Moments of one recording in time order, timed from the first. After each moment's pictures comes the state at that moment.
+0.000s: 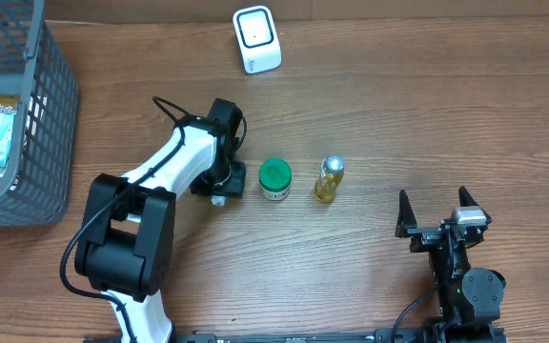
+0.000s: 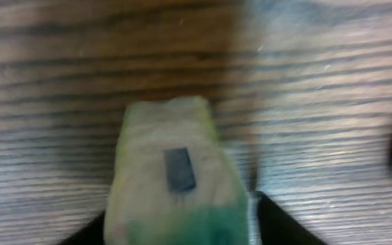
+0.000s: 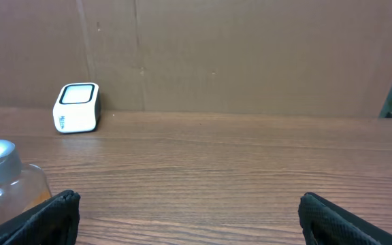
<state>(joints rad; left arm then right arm) -0.31 1.96 1.27 -0.91 0.02 -0.21 0.03 0.02 0.02 -0.03 -0.02 -0.01</state>
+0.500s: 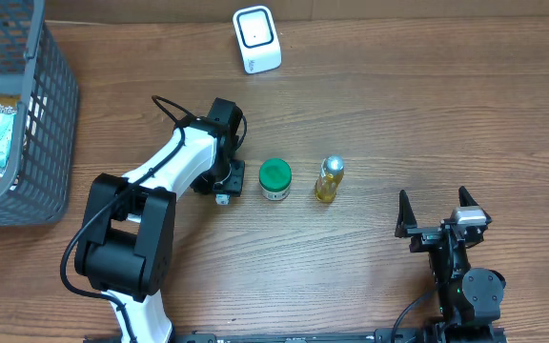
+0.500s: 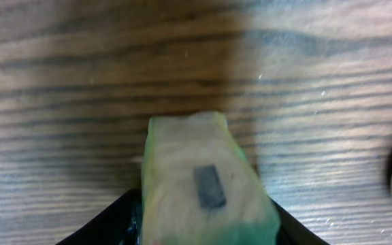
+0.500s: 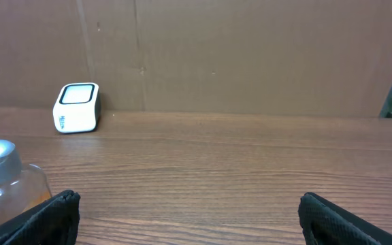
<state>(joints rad) -0.31 1.96 1.26 -0.86 0.00 -0.21 0.03 0.02 0.02 -0.03 -0.02 -0.01</state>
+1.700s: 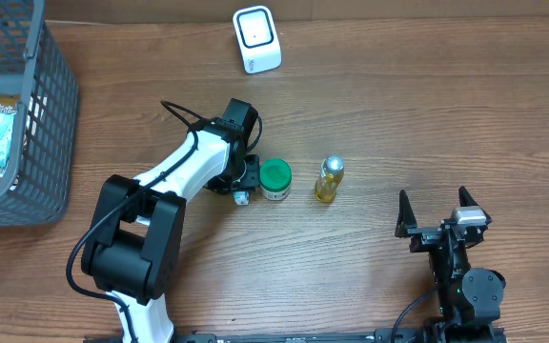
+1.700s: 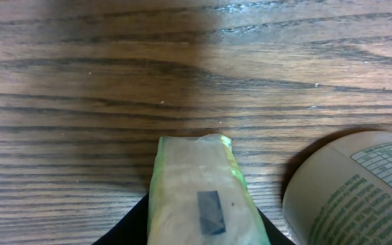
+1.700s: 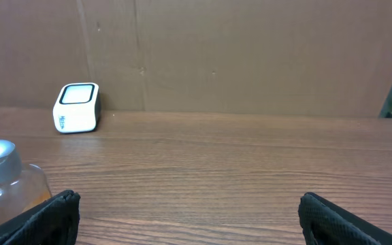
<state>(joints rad) -0.38 1.96 1.26 -0.78 0.07 -0.42 0.03 0.02 0.02 -0.04 -0.02 -0.01</state>
